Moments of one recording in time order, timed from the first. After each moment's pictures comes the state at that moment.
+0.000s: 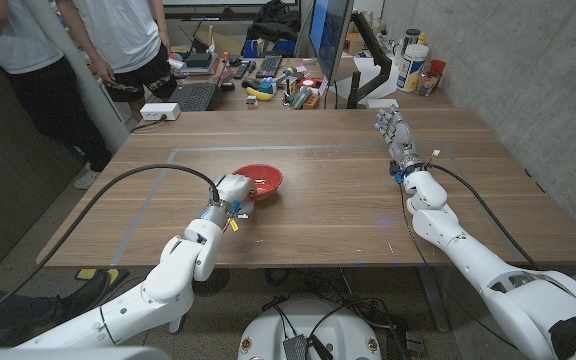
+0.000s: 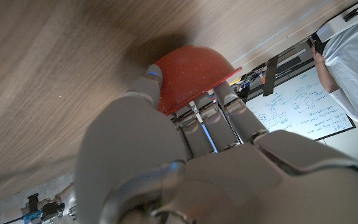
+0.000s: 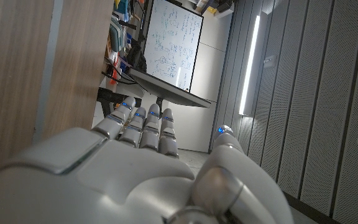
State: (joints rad) left arm 1.14 0.89 0.65 -2.13 1.02 0.67 0.07; left_hand 1.09 0.02 0.45 -0.14 0.17 1.07 -0.11 0.36 0.18 1.12 -0.20 0.21 0.24 1.01 -0.16 0.19 0.18 0.71 -0.07 0.38 0.18; right arm -0.69 -0.35 -0.37 -1.01 0.63 0.53 0.07; right_hand 0.21 0.06 0.24 -0.08 0.24 0.28 0.07 0.20 0.18 0.26 0.08 0.21 0.18 0.15 0.02 0.18 0.18 0.20 -0.02 0.20 0.18
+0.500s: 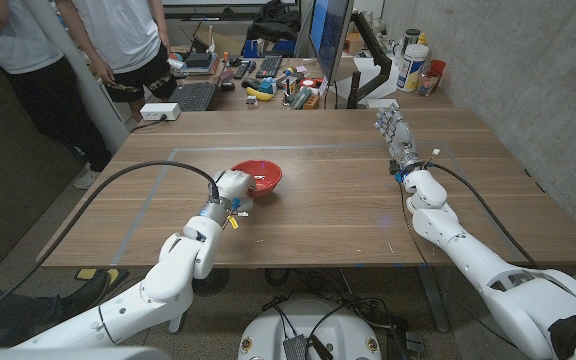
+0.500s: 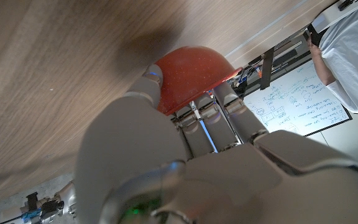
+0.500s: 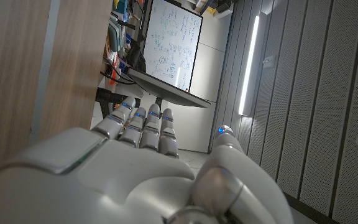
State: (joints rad) left arm 1.14 0.89 0.64 -2.15 1.07 0.67 0.05; left_hand 1.09 0.02 0.46 -0.14 0.17 1.07 -0.11 0.36 0.18 1.11 -0.20 0.21 0.25 1.01 -0.16 0.19 0.18 0.71 -0.07 0.38 0.18; right arm -0.69 -0.35 -0.37 -1.01 0.63 0.53 0.08; right_hand 0.21 0.06 0.24 -0.08 0.24 0.28 0.07 0.20 0.18 0.26 0.08 0.21 0.18 0.15 0.02 0.18 0.18 0.20 -0.02 0.20 0.18
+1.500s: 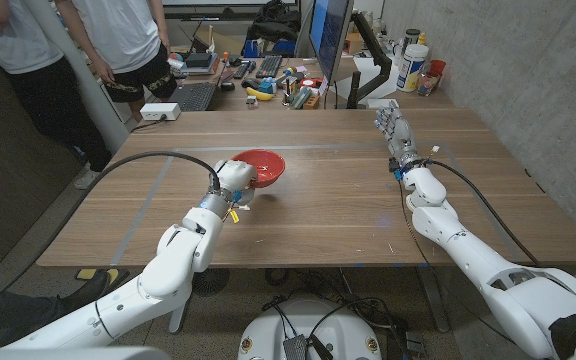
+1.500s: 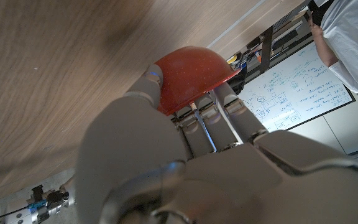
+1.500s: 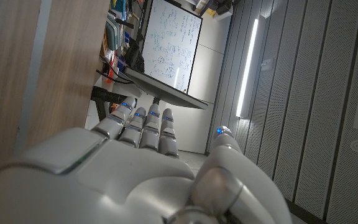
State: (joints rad) left arm 1.15 0.89 0.60 -2.19 1.14 0.63 0.00; left_hand 1.09 0.02 0.46 -0.14 0.17 1.07 -0.11 0.36 0.18 1.11 -0.20 0.21 0.26 1.00 -0.16 0.19 0.18 0.70 -0.06 0.38 0.19; right arm -0.68 -0.35 -0.38 -1.03 0.60 0.53 0.05; right_hand 0.20 0.07 0.24 -0.08 0.24 0.29 0.07 0.20 0.18 0.26 0.08 0.21 0.18 0.15 0.02 0.18 0.18 0.20 -0.02 0.20 0.18
